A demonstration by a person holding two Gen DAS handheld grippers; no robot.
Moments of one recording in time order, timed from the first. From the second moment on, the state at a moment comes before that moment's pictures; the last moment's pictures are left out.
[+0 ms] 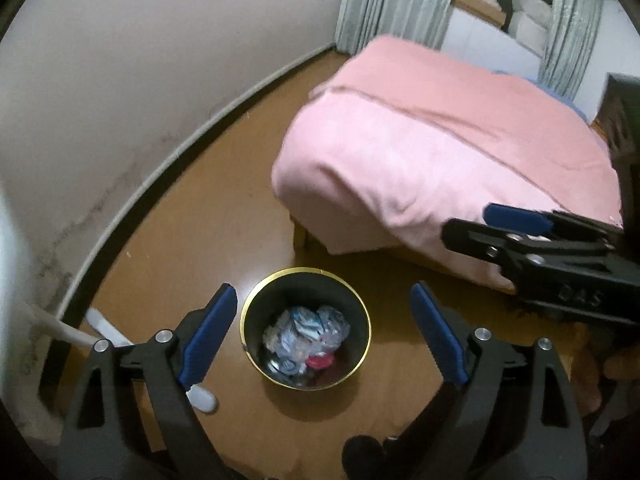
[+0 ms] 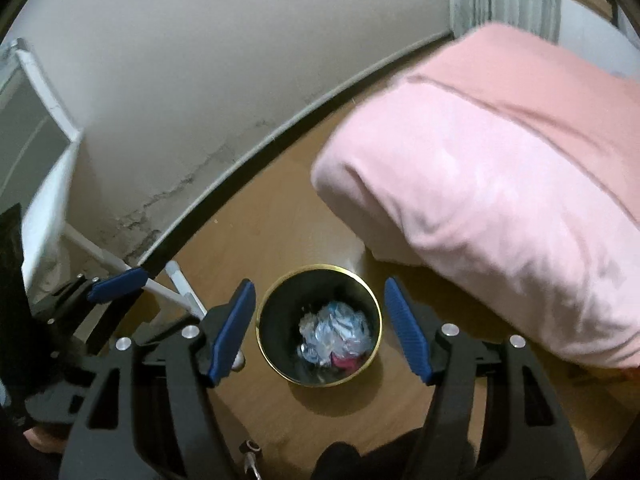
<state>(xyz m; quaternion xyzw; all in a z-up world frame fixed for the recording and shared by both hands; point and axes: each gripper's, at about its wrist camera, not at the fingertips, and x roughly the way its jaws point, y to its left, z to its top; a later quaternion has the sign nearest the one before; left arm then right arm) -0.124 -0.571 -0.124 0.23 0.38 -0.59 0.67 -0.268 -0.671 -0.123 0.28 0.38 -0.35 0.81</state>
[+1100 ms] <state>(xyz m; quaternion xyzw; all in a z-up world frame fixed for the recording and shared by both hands) 0.156 -0.066 -0.045 0.04 0.41 -0.17 0.90 0.195 -0.298 -0.043 0.10 0.43 0.08 0.90</state>
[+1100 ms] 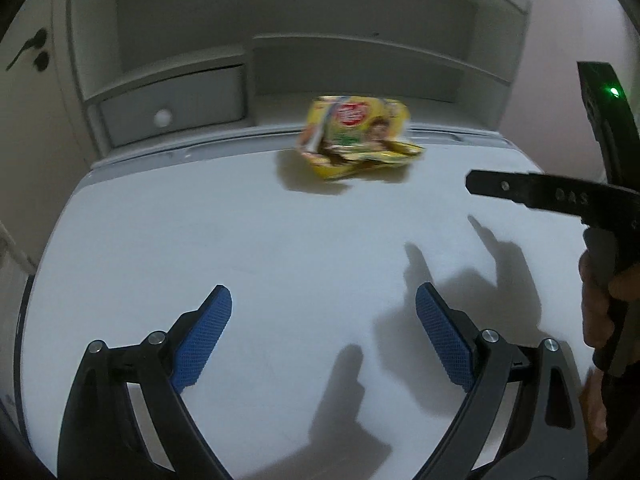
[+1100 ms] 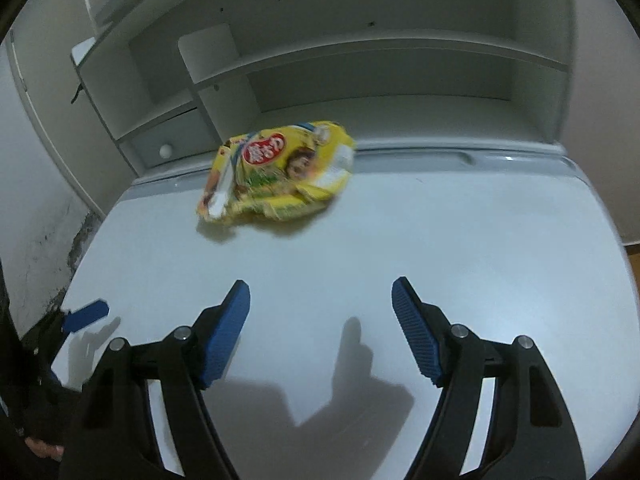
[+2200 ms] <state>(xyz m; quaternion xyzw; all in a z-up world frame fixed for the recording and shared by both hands) 0.270 -0.101 -0.036 0.06 0.42 -0.18 0.89 0.223 -0.379 -0.015 0.25 0.38 0.06 0.89</state>
